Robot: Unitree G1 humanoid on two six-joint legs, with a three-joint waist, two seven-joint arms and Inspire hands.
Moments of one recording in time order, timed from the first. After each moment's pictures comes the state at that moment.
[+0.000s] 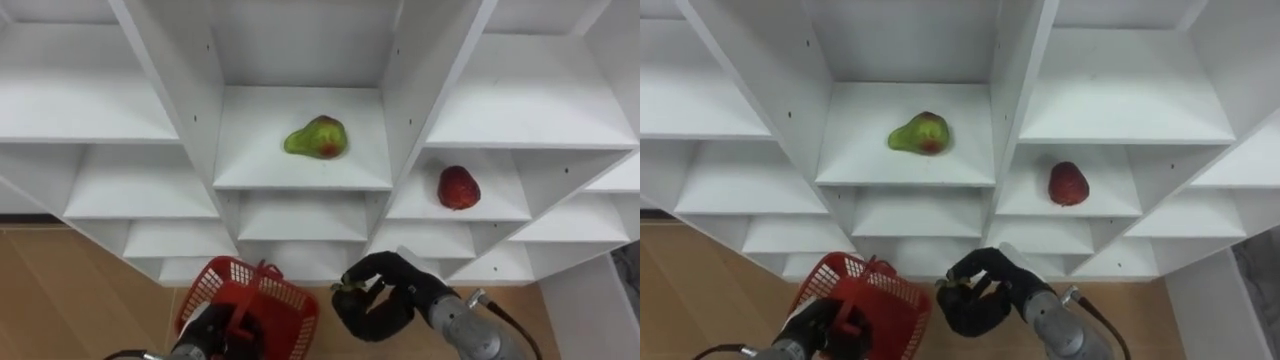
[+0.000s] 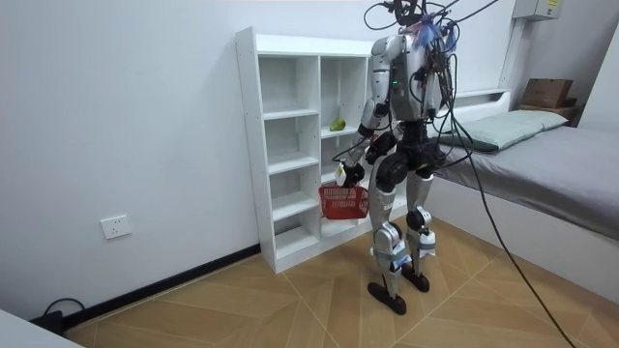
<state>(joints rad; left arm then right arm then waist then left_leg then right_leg) -0.08 0.18 -0.20 0.98 0.04 -0.05 -0.05 -0.02 -0.24 0.33 0.53 -0.33 -0.04 0.17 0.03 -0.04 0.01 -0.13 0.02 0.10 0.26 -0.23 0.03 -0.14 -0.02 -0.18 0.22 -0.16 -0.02</state>
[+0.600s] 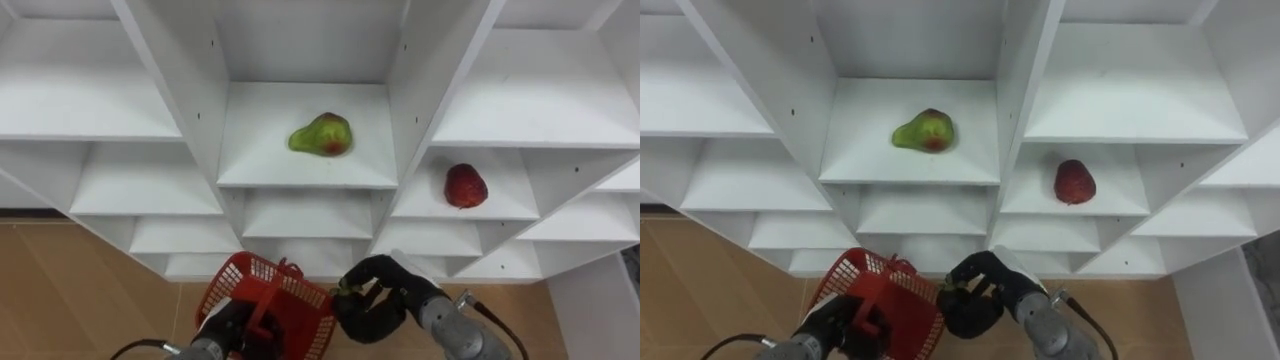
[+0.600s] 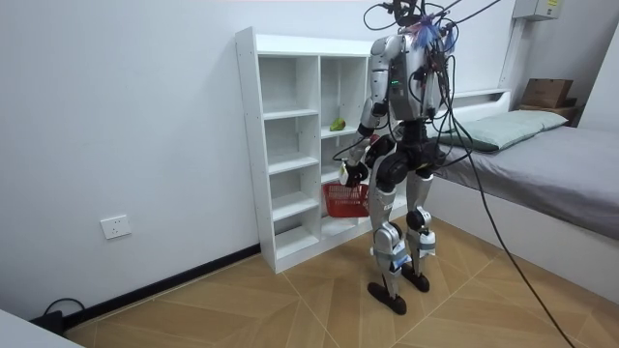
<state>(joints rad) -0.11 0.18 -0.28 0.99 0.04 -0.05 -0.08 -0.07 -0.22 0.40 0.61 -0.36 -0.04 0.10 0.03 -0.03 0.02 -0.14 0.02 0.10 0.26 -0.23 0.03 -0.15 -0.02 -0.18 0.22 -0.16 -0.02</state>
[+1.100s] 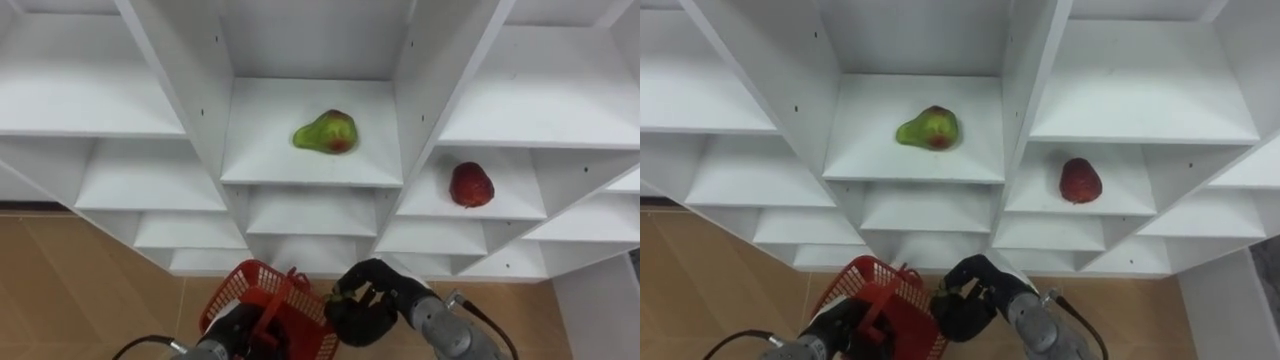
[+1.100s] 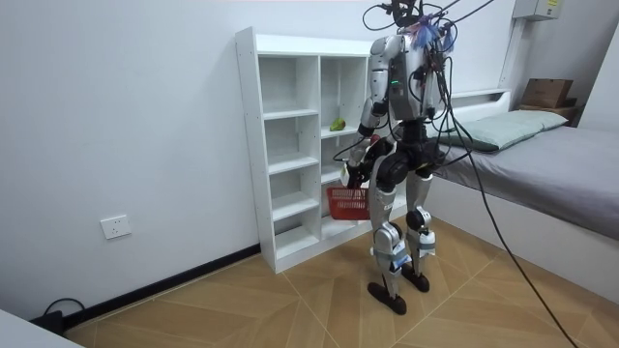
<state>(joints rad) -0.11 0.18 -0.33 1.00 0.06 -0.05 -0.10 -0.12 -0.19 0.44 0.71 -0.35 -0.04 0.09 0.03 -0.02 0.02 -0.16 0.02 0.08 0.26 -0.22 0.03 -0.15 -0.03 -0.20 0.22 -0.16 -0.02</state>
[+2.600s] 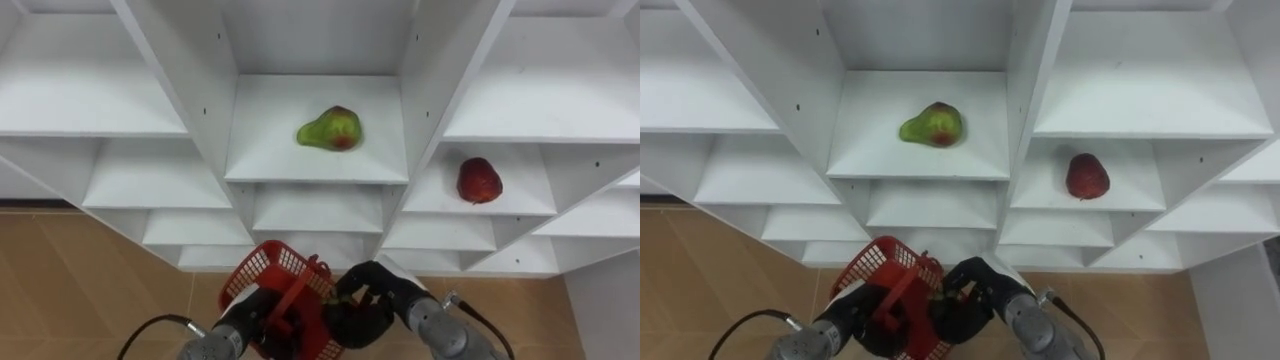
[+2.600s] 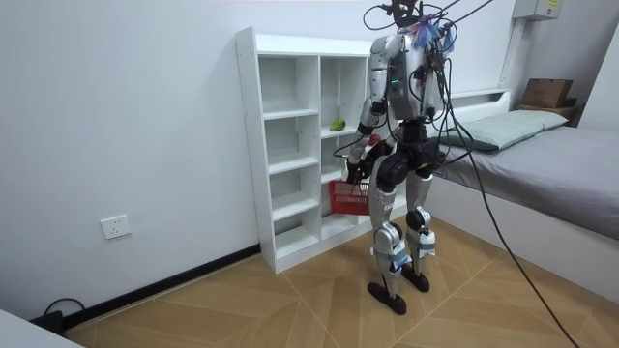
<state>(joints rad) -0.15 0.16 -0.37 0.99 0.12 -0.09 -0.10 -0.15 -0.19 0.46 0.78 -0.31 -0.08 0.08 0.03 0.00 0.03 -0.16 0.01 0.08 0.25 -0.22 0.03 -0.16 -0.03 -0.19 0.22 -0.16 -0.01</state>
